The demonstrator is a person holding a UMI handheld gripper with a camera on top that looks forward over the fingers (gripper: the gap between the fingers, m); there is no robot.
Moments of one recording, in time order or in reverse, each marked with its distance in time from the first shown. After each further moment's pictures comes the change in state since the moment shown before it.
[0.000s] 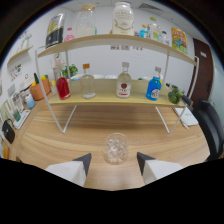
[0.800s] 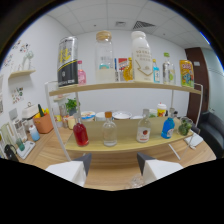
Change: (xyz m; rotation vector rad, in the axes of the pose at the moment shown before) arm -0.065 -0.116 0.005 0.358 0.000 0.069
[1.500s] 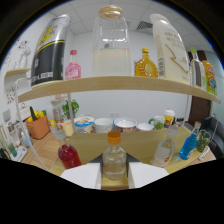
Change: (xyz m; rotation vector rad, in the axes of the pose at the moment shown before) arm -0.011 -0.033 0.104 0.023 0.000 -0.029
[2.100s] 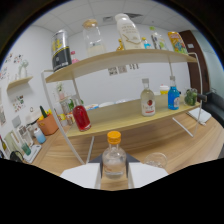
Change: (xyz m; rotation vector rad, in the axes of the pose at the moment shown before) arm -0.008 0.090 -0.097 -0.070 -0.059 0.190
